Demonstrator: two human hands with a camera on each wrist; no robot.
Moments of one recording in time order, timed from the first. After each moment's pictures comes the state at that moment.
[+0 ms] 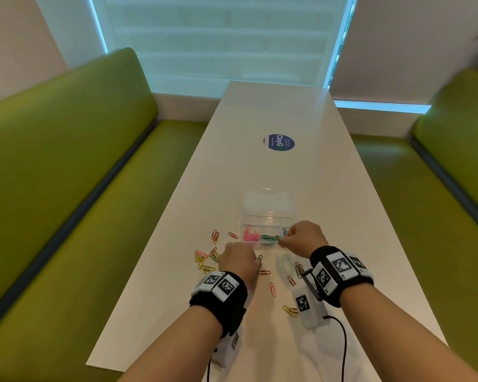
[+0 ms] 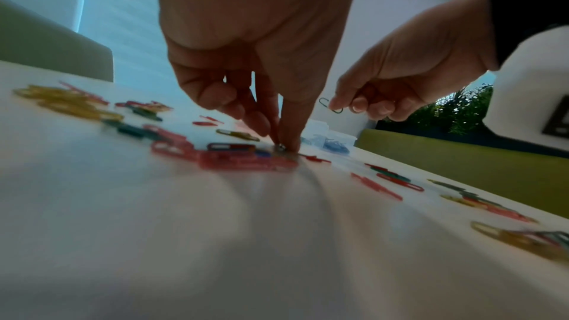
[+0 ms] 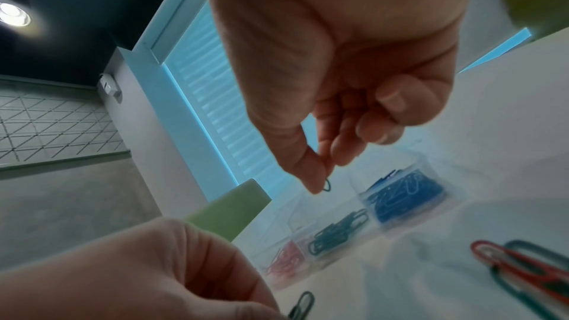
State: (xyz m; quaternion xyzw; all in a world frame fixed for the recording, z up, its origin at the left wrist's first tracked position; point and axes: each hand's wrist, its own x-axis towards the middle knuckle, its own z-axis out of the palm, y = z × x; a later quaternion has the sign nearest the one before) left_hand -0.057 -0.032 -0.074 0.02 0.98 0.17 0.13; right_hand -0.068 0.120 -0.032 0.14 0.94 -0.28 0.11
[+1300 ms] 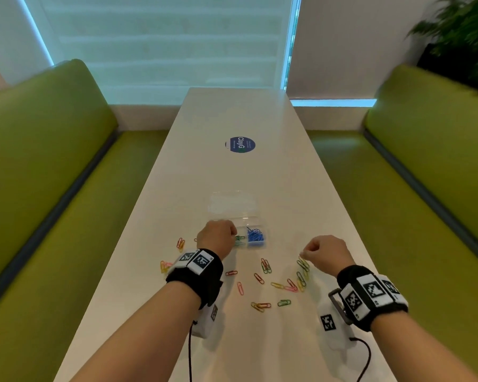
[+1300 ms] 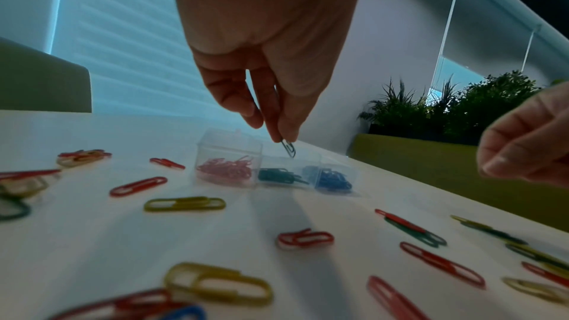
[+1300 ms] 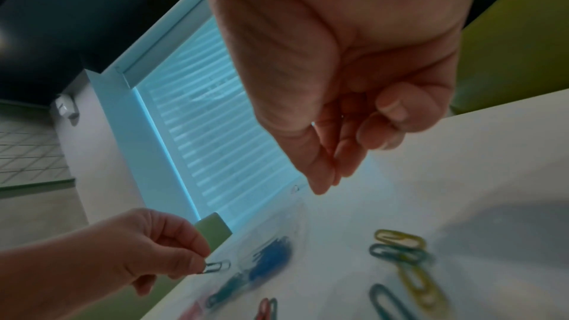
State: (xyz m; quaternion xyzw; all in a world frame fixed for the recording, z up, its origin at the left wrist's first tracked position) left_hand -0.081 -0.005 -0.031 0.10 0.97 0.20 0.06; right_hand 0.004 0.214 -0.032 0.21 0.94 -0.28 0.06
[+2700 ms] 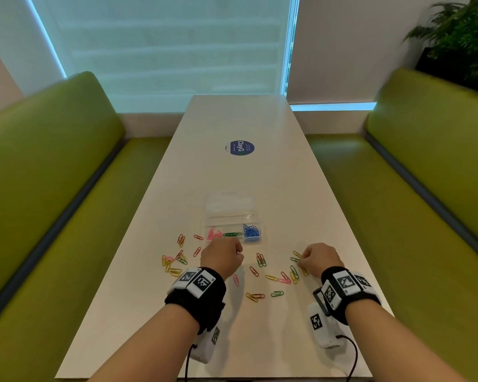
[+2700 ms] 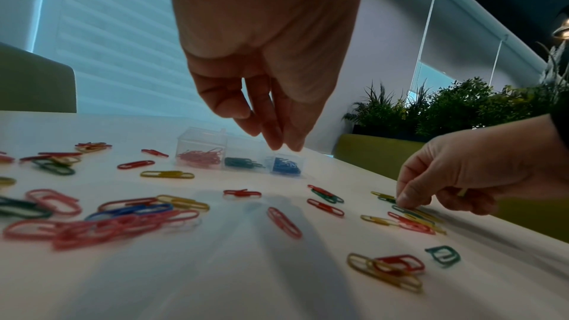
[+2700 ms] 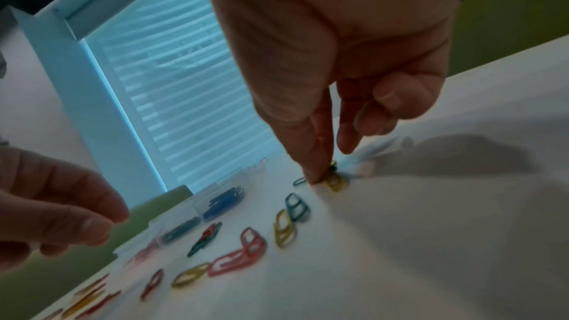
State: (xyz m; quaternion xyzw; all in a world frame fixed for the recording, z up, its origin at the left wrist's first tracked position) left_hand -0.025 0.002 -0.032 0.11 0.97 0.20 0.09; right_hand 0.017 0.216 -0.055 0.27 0.92 -0.26 0.11
